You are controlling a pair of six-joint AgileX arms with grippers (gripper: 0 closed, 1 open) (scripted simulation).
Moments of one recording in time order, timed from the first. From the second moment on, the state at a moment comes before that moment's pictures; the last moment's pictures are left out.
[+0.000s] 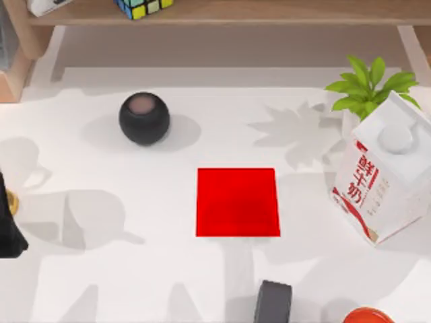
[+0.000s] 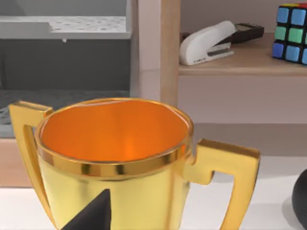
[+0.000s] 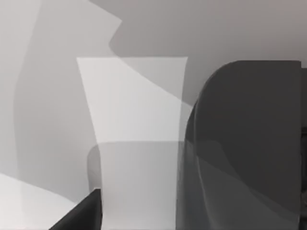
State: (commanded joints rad) left arm 0.00 0.00 0.00 0.00 0.00 0.00; right arm -0.31 2.01 1.15 -0.72 0.00 -2.18
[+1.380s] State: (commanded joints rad) left arm 0.00 0.00 0.00 0.00 0.00 0.00; right arm -0.30 1.94 1.15 -0.77 0.01 -2.15
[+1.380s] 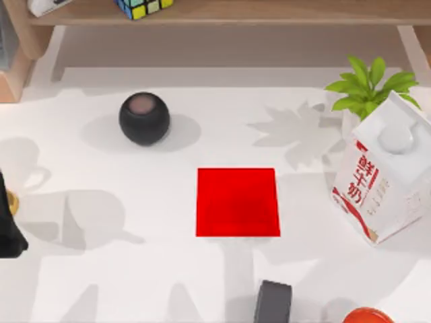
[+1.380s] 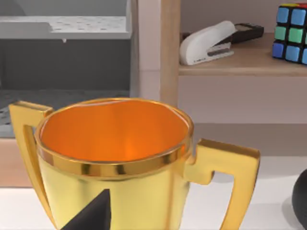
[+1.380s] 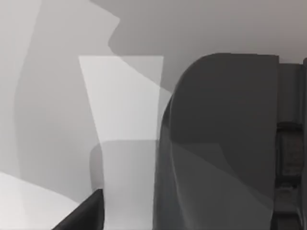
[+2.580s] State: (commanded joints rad) left arm 0.00 0.00 0.00 0.00 0.00 0.00; right arm -0.30 1.81 1.39 -1.15 0.01 -2.15
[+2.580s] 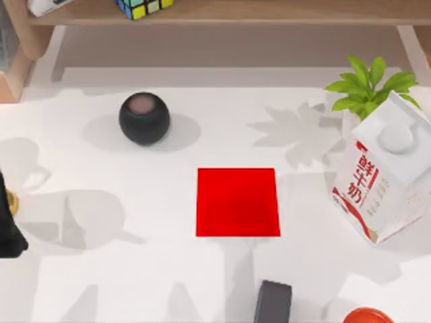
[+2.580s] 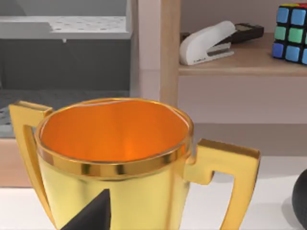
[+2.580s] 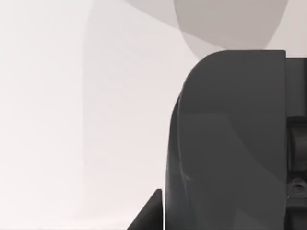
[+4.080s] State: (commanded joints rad) left arm 0.00 0.00 0.00 0.00 0.00 0.00; right arm 0.37 2.00 2.13 -1.33 0.05 -0.04
